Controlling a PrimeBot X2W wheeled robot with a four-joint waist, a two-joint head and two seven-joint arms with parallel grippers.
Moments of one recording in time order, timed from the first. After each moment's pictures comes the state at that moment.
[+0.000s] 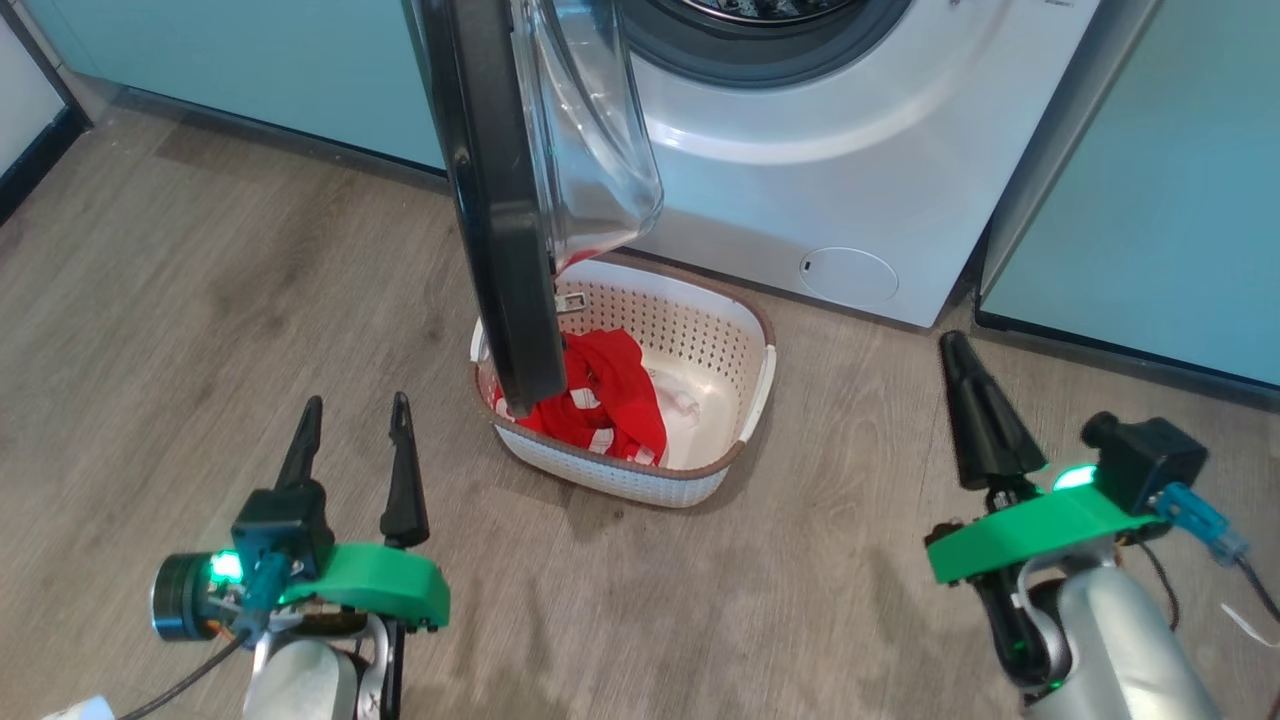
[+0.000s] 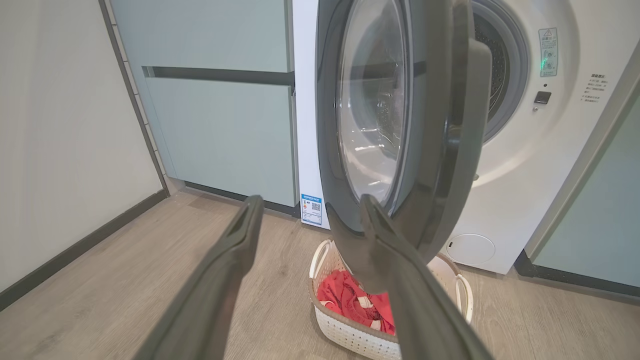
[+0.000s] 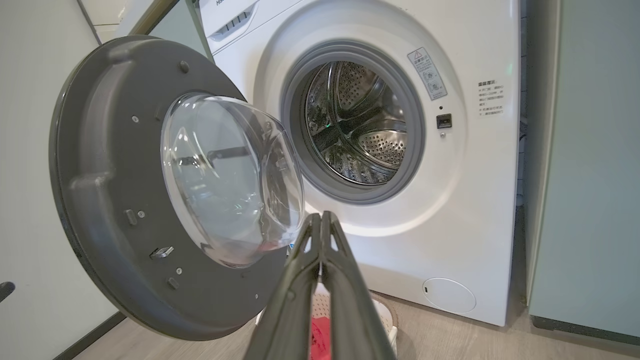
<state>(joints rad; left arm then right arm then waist) -0.07 0.04 -0.13 0.15 -0.13 0.18 -0.25 -0.15 -0.06 0.09 0.22 0.37 0.13 -0.25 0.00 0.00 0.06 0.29</state>
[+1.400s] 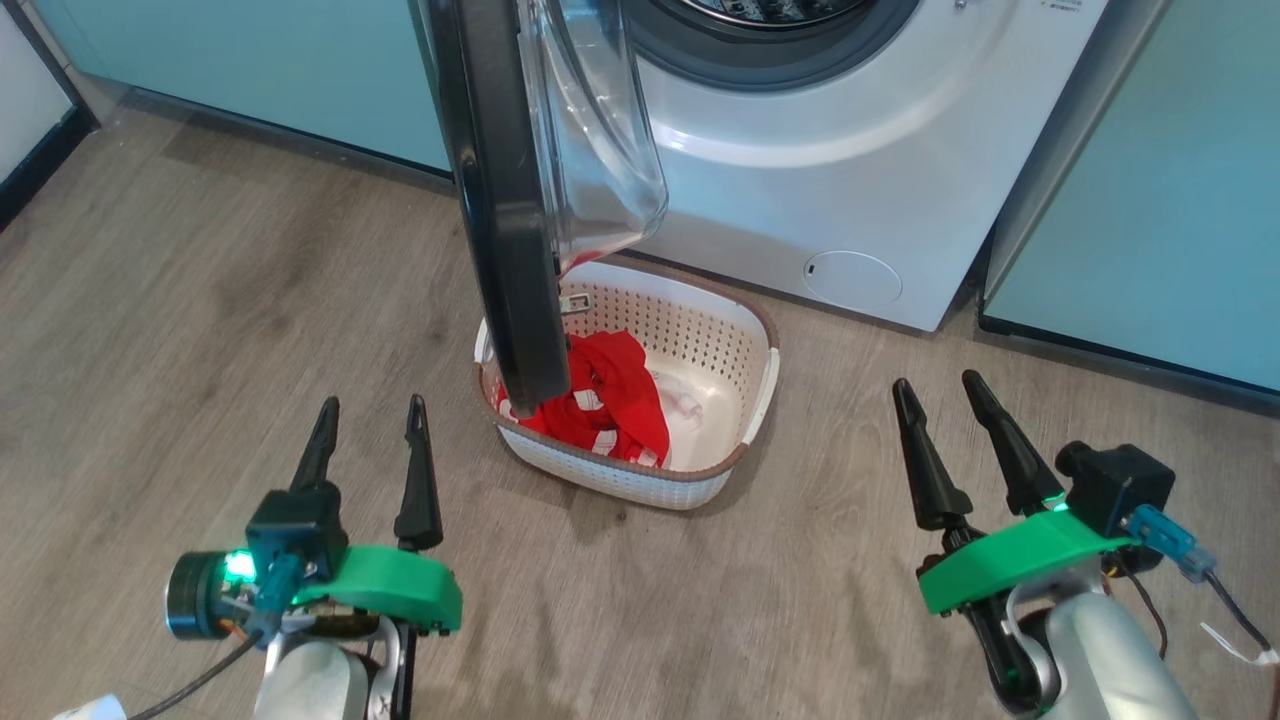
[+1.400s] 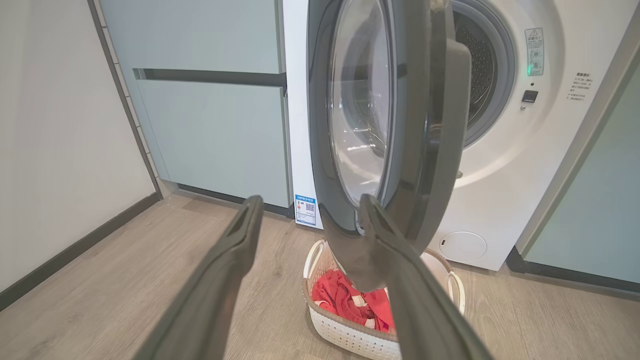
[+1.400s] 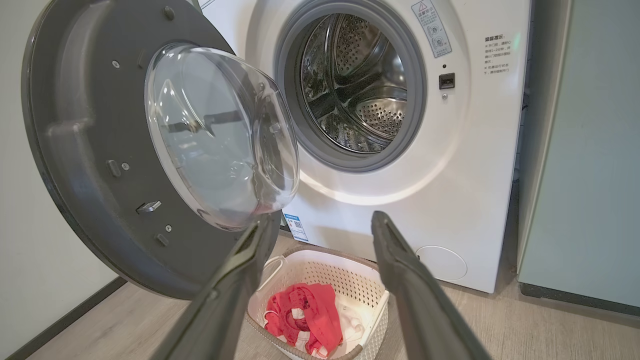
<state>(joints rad) -0.07 0.04 -0.16 0.14 -0.13 0.18 -0.25 -0.13 -0.06 0.10 0.29 0.33 0.13 -0.25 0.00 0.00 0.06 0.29</state>
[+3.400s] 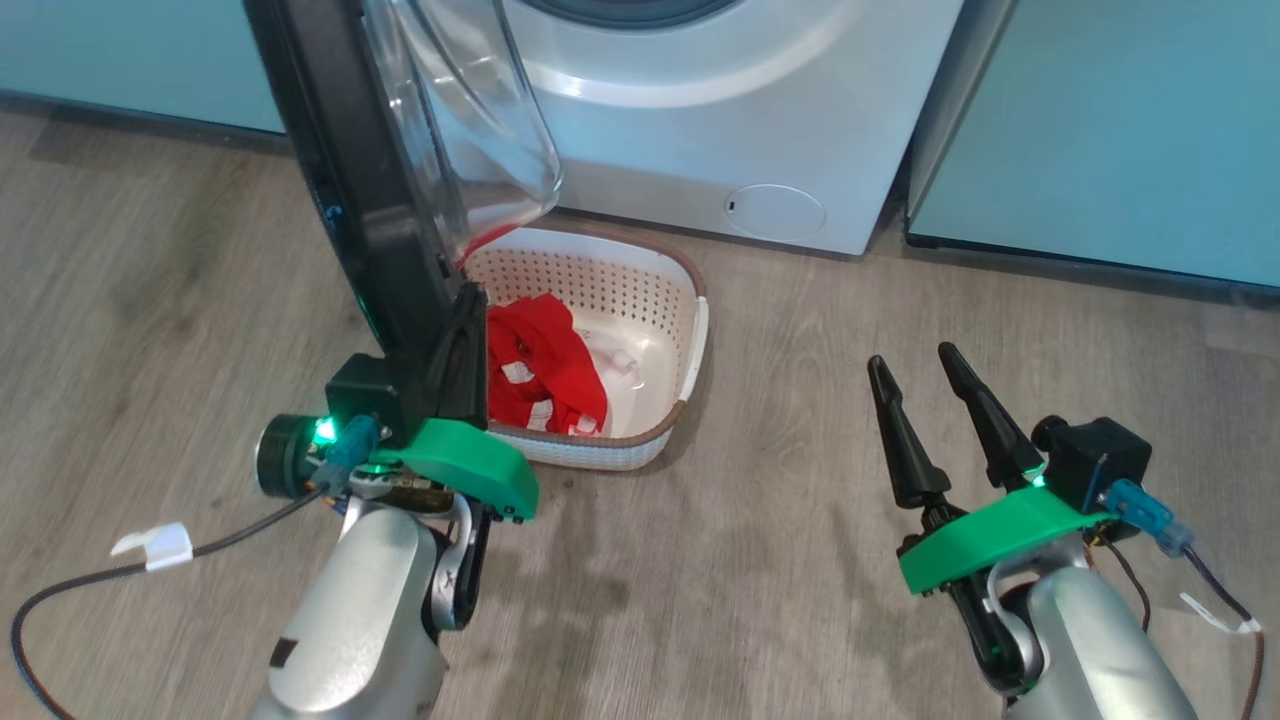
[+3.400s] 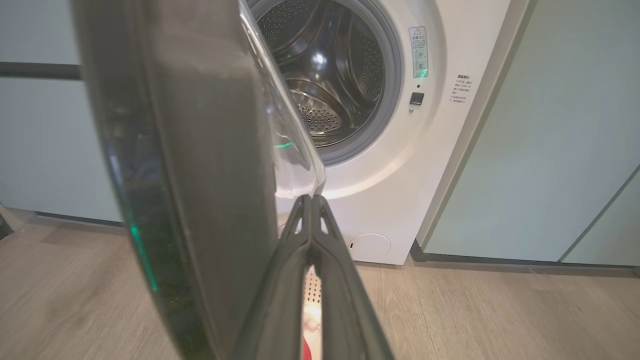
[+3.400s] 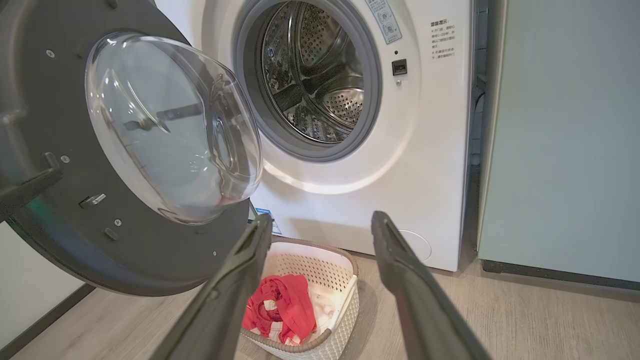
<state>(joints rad) -0.35 0.04 -0.35 0.33 -0.30 0.18 -0.26 -0.18 -0.06 0.14 0.29 0.31 0.13 -0.25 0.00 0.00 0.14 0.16</state>
